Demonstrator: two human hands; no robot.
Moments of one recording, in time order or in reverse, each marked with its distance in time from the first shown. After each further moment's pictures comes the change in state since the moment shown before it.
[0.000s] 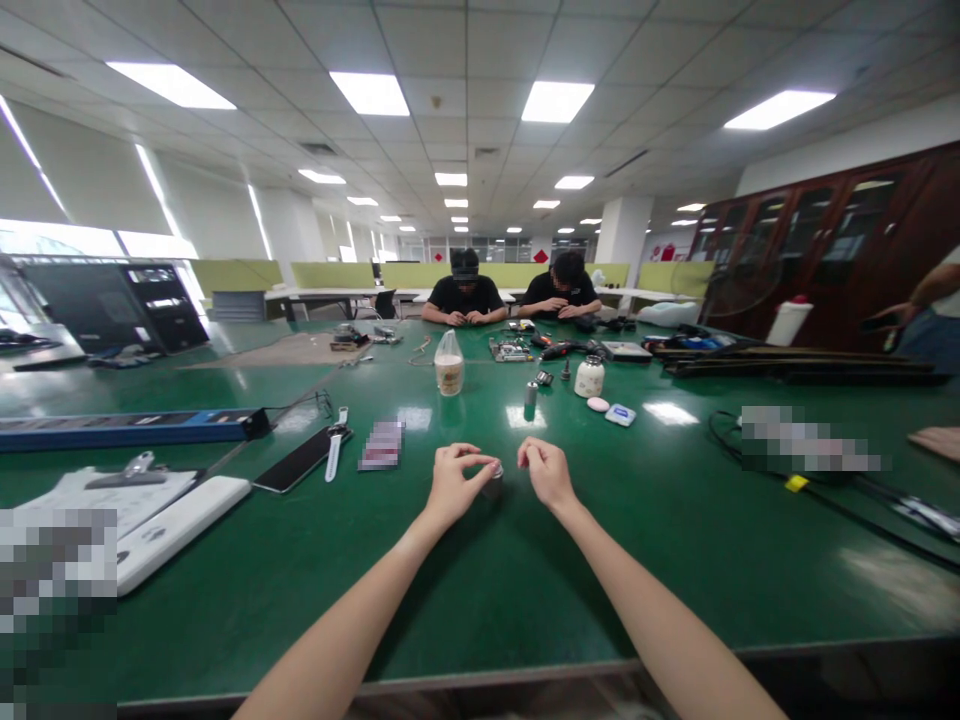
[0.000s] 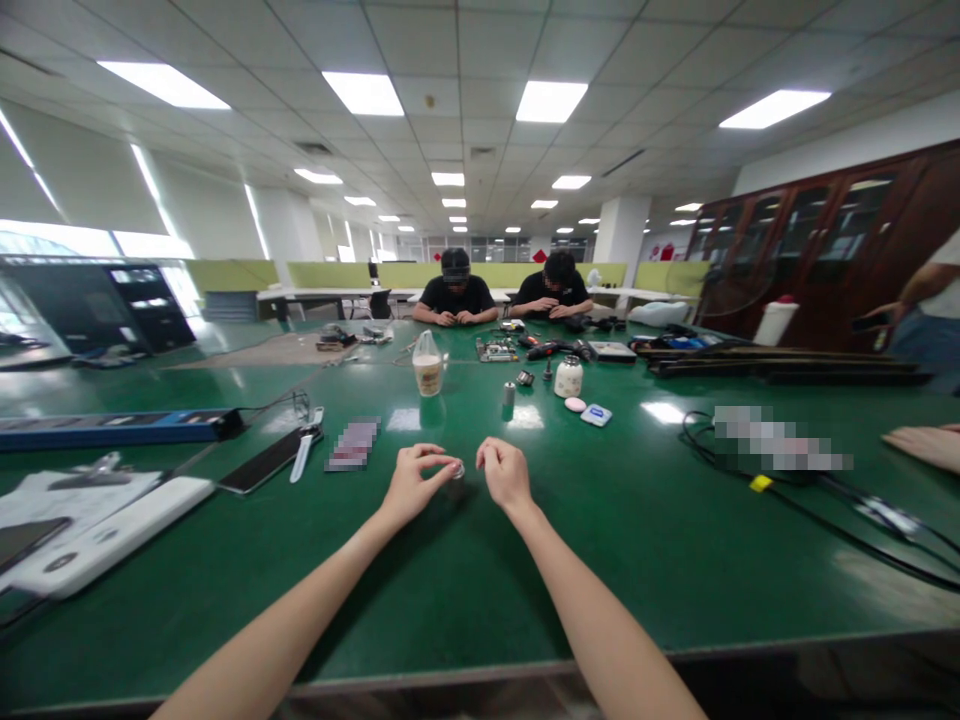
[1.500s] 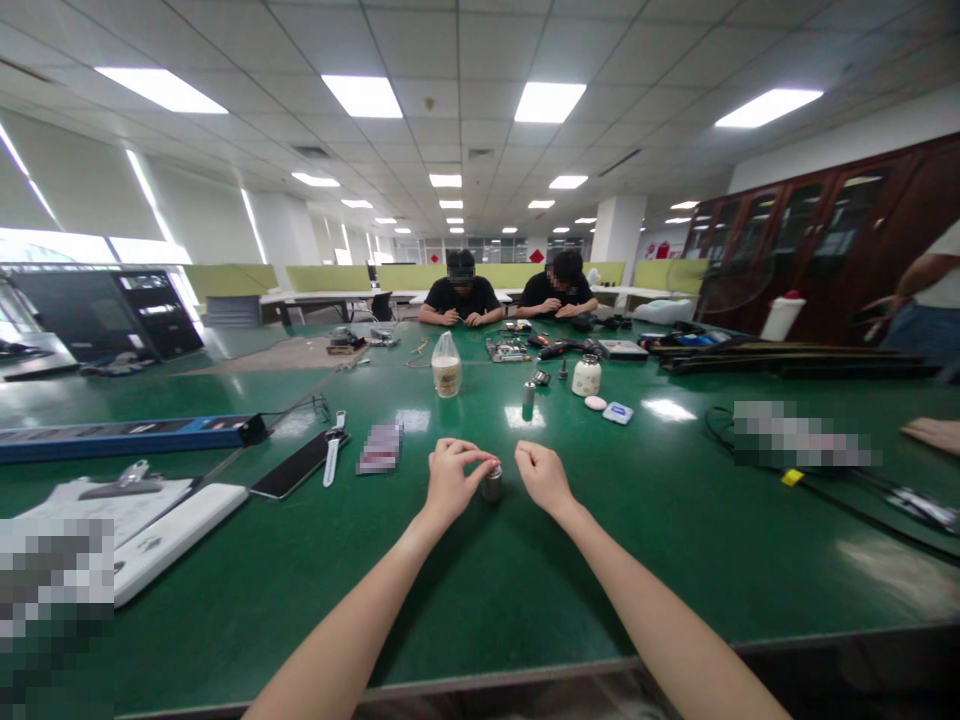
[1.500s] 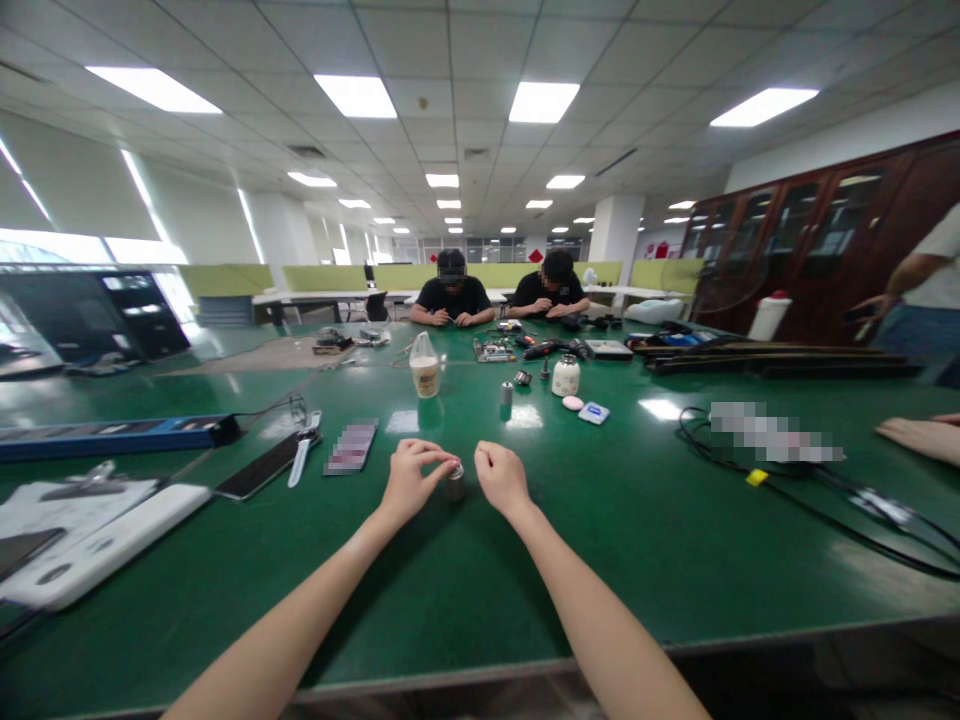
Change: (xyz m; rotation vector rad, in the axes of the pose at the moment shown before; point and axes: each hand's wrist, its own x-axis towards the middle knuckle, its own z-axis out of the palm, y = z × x) left_hand 0.008 0.011 -0.009 0.105 -0.001 0.073; right_hand -0.003 -0.002 0.001 -0.256 -0.067 -0.055
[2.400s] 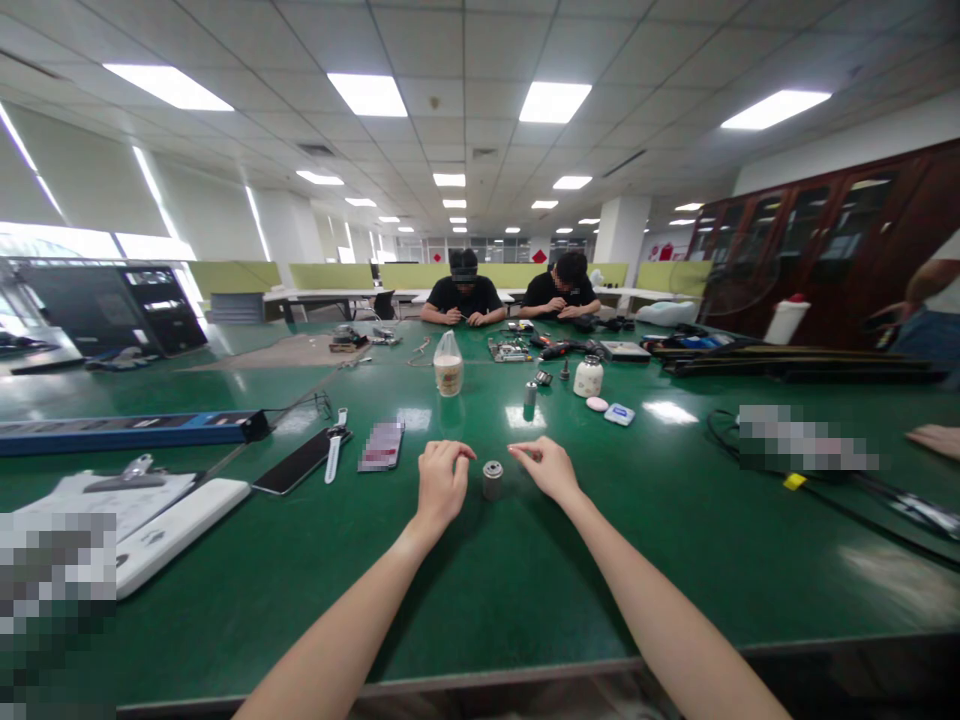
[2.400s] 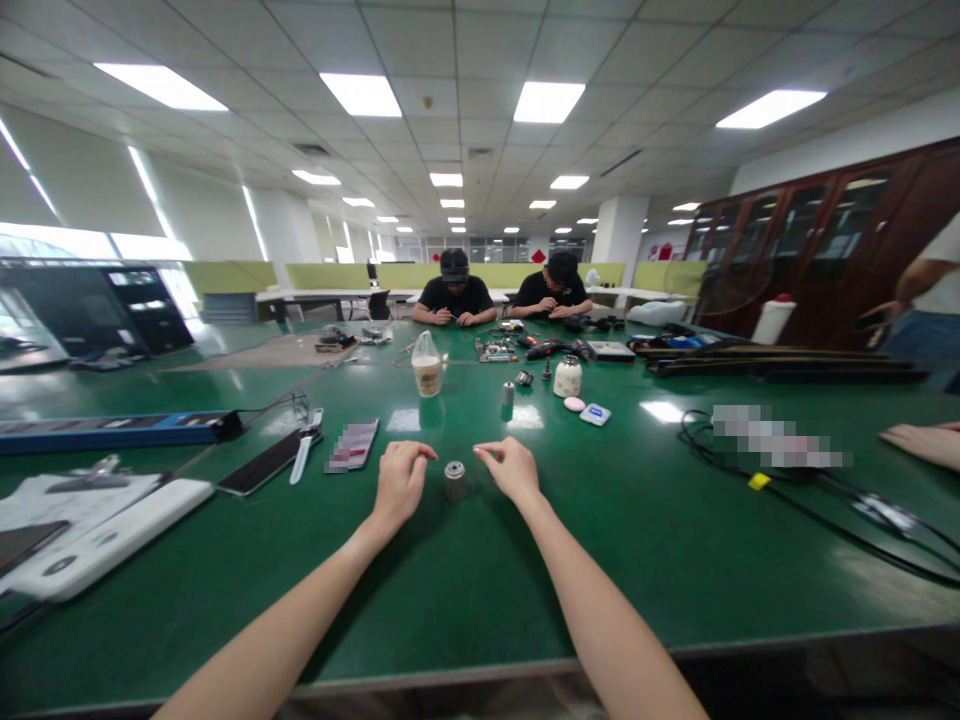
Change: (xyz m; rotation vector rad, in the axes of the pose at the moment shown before) left_hand -0.009 -0.007 -0.006 0.035 0.131 -0.047; right_hand 0.011 0.034 0.002 -0.136 -0.054 0.133
